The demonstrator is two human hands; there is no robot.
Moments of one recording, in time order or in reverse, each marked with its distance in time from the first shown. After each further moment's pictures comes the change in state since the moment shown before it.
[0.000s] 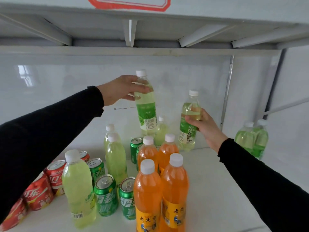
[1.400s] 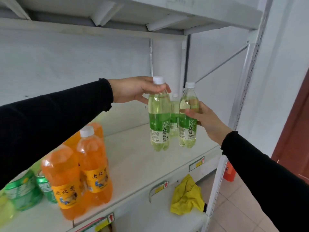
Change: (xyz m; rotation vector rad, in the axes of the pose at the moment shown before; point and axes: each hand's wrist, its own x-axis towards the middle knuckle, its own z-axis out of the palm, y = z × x) left_hand -0.001 0.110 0.260 0.001 -0.673 0.218; right_hand -0.176 -0.023 -0.217 -0.140 0.213 0.107
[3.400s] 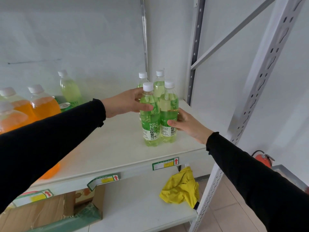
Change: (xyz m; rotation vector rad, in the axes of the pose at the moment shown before) left_hand 0.126 -0.070 0.119 -0.037 0.356 -0.381; right_hand 0.094 0.135 -0.098 -0.103 -0.589 0.086
